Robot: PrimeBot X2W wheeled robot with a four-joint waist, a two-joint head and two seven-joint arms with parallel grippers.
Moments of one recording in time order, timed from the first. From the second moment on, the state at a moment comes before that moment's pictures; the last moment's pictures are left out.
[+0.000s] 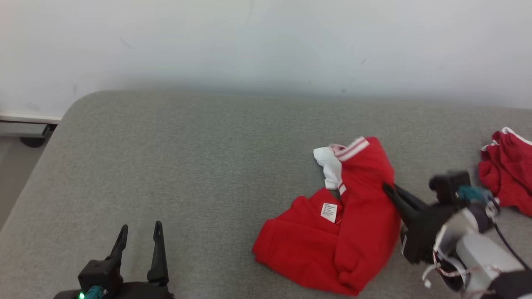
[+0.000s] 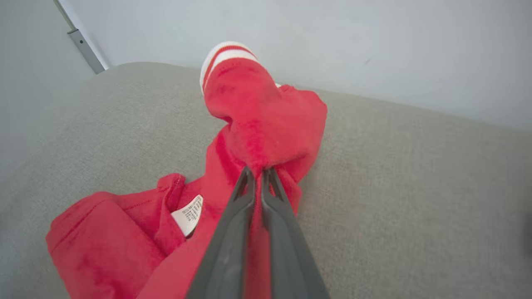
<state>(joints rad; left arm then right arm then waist) -0.05 0.07 -0.20 0.17 -0.16 0.12 -0.15 -0.47 -0.37 0.55 0.54 0.70 0.12 -0.02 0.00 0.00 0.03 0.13</state>
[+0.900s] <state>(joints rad) -0.03 0.07 -0.21 0.15 -0.16 0.12 -0.12 -0.09 -0.41 0.41 0.48 0.81 0.10 -0.23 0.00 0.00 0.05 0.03</state>
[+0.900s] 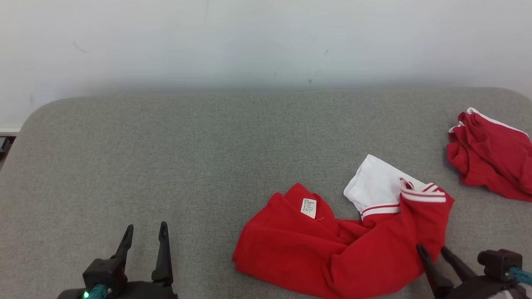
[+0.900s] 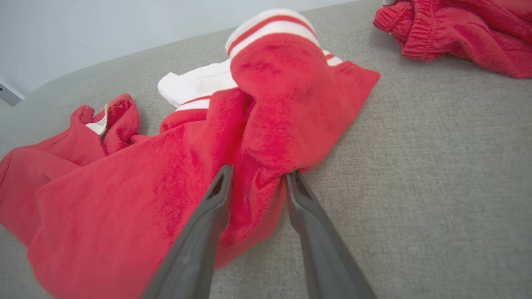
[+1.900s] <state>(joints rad) -0.09 0.06 -0.24 0.18 -0.17 0.12 -0.11 -0.44 -0.55 0.54 0.43 0.69 0.05 0.28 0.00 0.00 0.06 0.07</state>
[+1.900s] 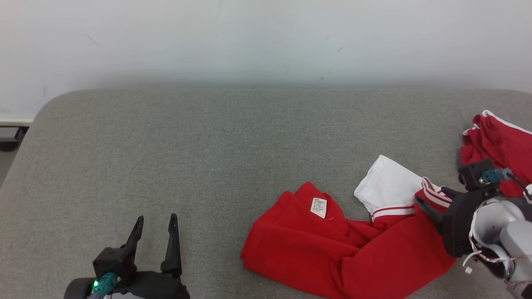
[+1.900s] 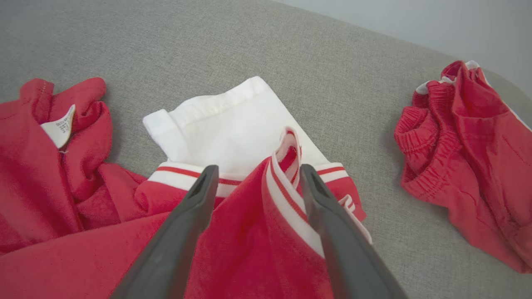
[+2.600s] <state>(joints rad) -0.12 0.06 -0.25 0.23 -0.20 0.12 -0.12 -0.67 -0.46 0.63 0.54 0.67 0.11 0.37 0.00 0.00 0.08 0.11</state>
